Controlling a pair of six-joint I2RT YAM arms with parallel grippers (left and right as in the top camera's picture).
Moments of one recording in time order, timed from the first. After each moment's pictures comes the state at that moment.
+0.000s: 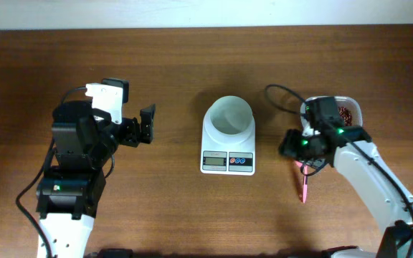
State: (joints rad) left arm -0.03 1.00 1.01 -0.51 0.21 0.04; right arm 0.16 1.48 0.93 -0.73 -0.15 0.51
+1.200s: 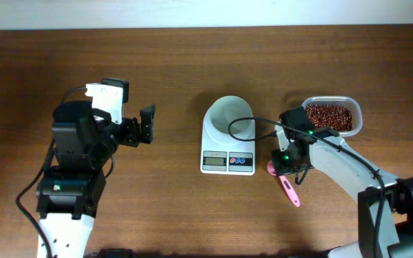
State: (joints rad) left arm -0.03 1.00 1.01 -0.51 0.21 0.04; right arm 0.26 1.65 0.88 -0.67 -0.07 0.08
